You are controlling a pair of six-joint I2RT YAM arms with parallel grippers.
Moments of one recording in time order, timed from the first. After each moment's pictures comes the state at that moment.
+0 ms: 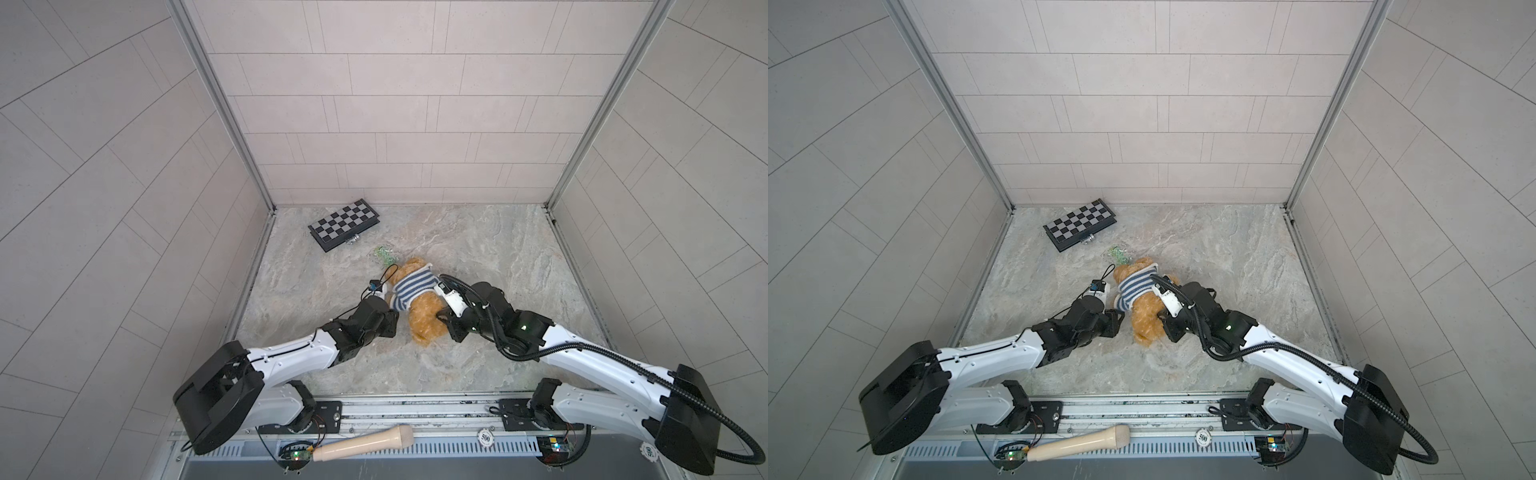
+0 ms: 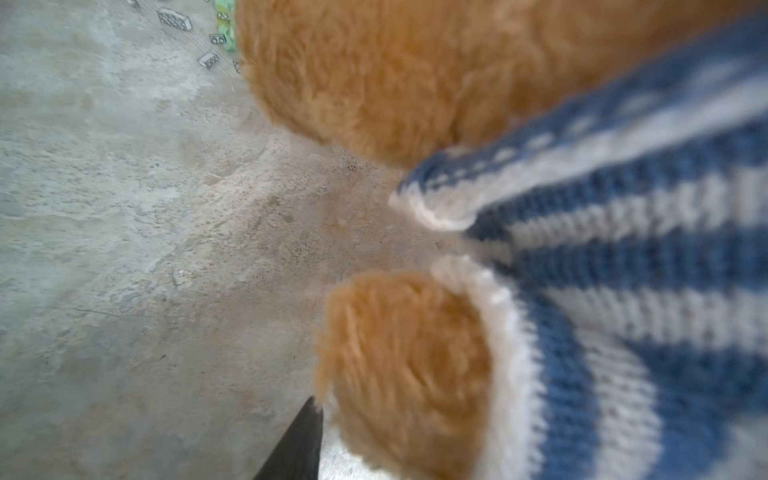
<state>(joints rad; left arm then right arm) -0.82 1.25 0.47 0.06 -0.15 -0.65 0.79 1.05 0.67 -0.29 -0.11 0.14</state>
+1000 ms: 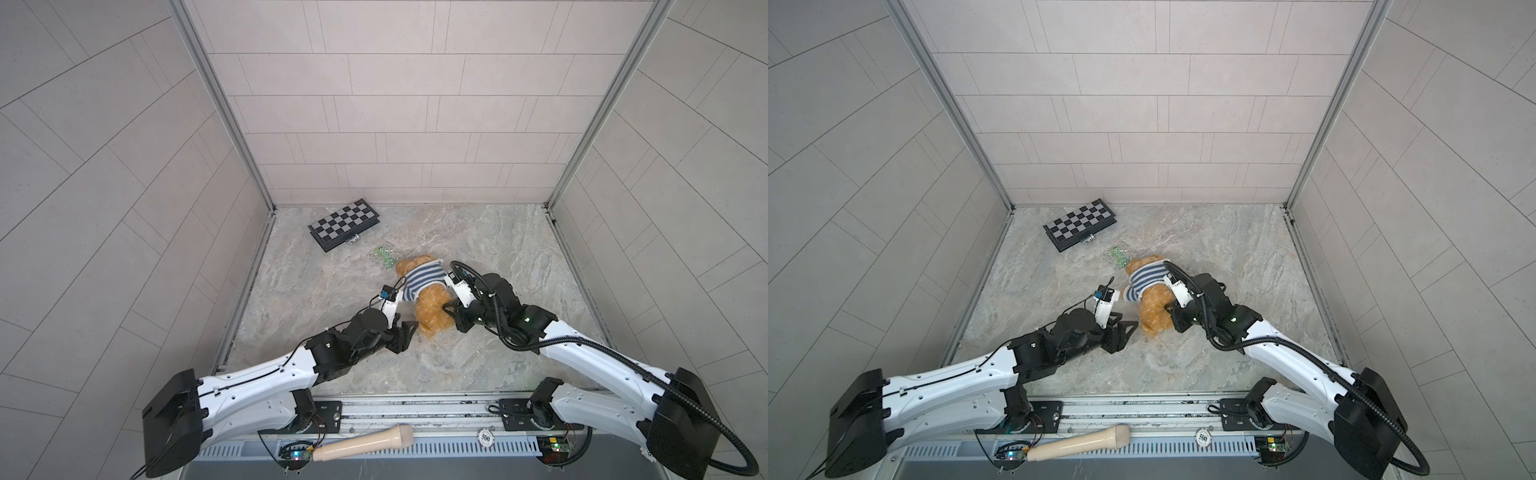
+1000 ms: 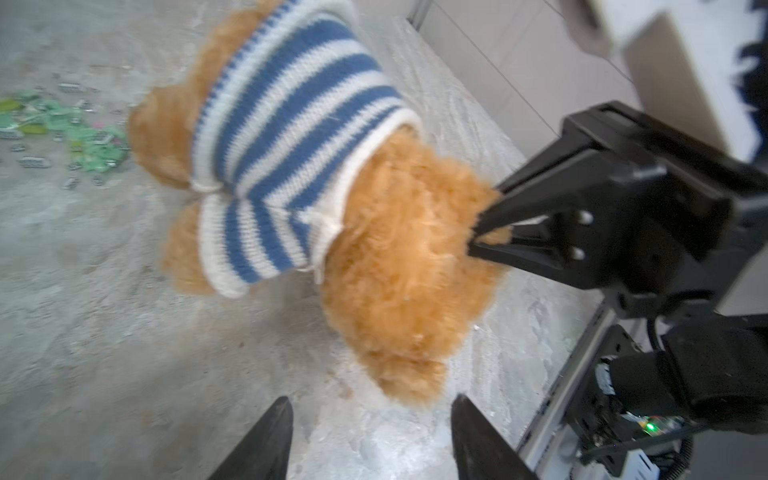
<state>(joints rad) -1.05 1.00 0.51 -0.01 -0.14 -0.51 0.63 1.08 0.66 -0.26 -0.21 0.17</state>
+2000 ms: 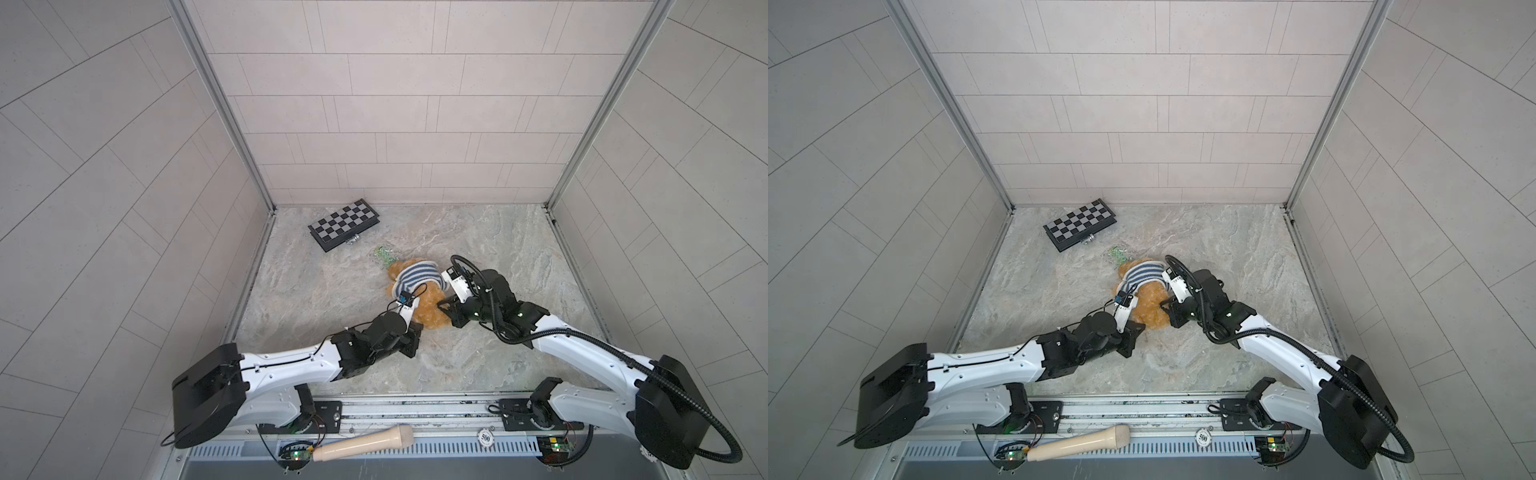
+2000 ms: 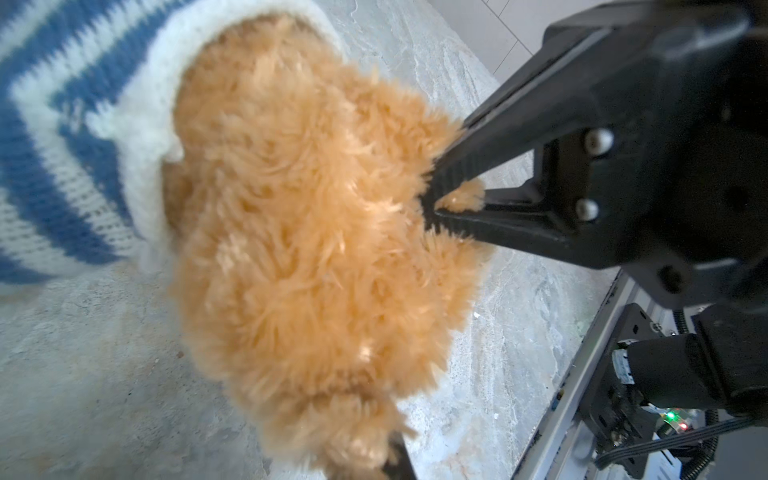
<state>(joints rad) -1.09 1.18 0.52 0.10 -0.15 -0.52 0.60 1.14 0.65 -0.14 -0.32 0.24</state>
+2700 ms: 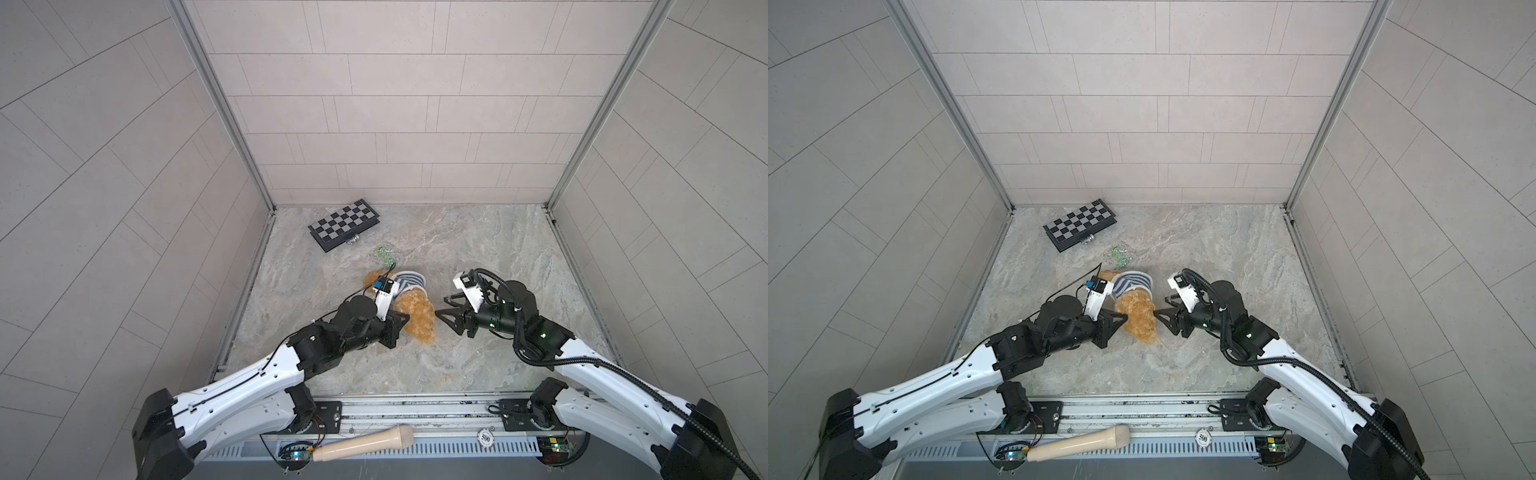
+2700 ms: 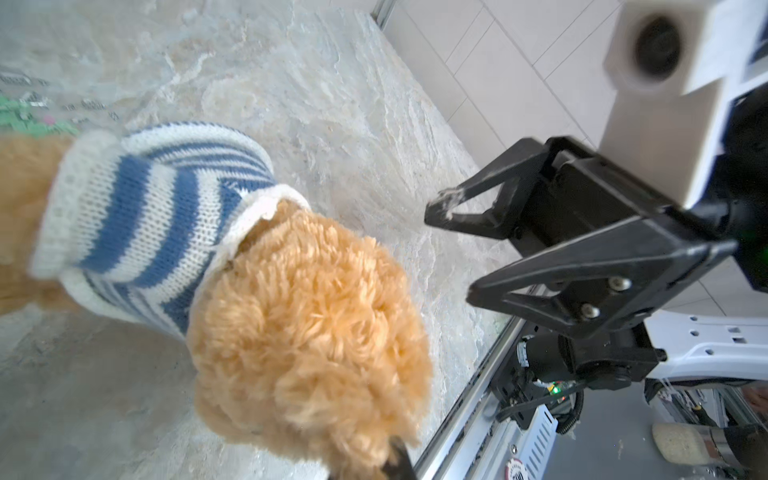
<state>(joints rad) -0.94 0.90 0.65 -0.26 0.06 -0.55 0.60 0.87 0.51 0.00 -0.46 0.16</state>
